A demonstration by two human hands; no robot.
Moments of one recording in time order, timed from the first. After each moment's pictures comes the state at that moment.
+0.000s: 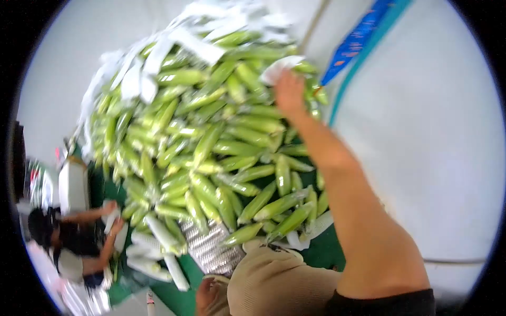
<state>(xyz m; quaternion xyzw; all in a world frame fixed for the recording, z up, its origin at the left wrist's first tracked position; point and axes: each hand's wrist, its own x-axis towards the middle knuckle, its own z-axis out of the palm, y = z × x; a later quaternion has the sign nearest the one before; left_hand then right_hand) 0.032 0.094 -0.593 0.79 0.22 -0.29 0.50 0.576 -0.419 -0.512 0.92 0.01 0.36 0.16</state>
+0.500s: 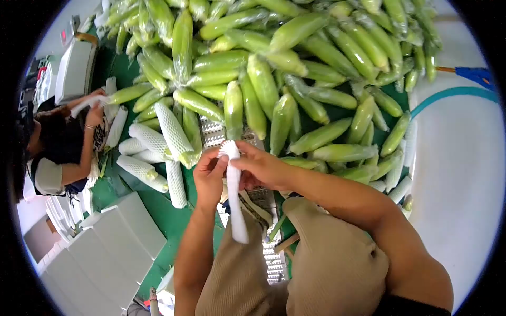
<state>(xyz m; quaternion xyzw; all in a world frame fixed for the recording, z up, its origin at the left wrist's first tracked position) 0.204 0.074 -0.619 0.58 0.28 -0.05 0.77 0.285 -0.099 -0.595 0.38 -0.04 -0.59 -0.71</state>
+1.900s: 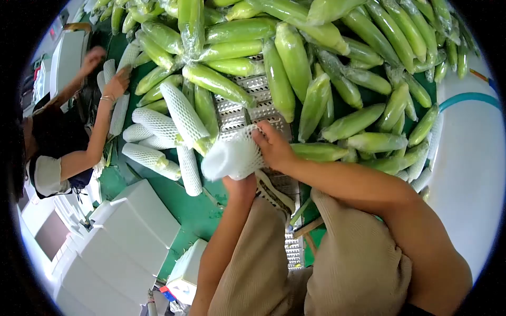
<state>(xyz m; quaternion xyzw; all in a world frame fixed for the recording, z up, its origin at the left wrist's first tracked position) 0.154 0.069 -0.690 0.34 0.44 0.05 0.83 0.247 -0.039 -0.717 0.68 -0.02 -0.36 -0.64</state>
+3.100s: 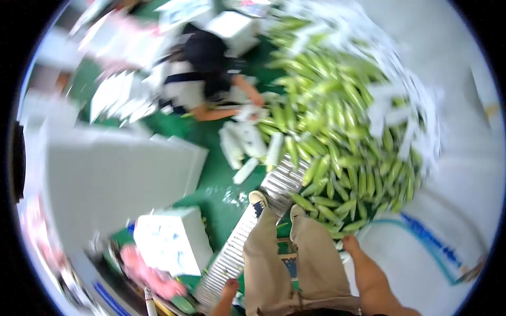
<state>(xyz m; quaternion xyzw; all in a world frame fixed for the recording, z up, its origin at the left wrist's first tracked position) -0.291 -0.105 -0.286 0.45 0.70 -0.24 0.50 0.306 -0.340 -0.338 0.87 0.10 -0.48 -0.05</state>
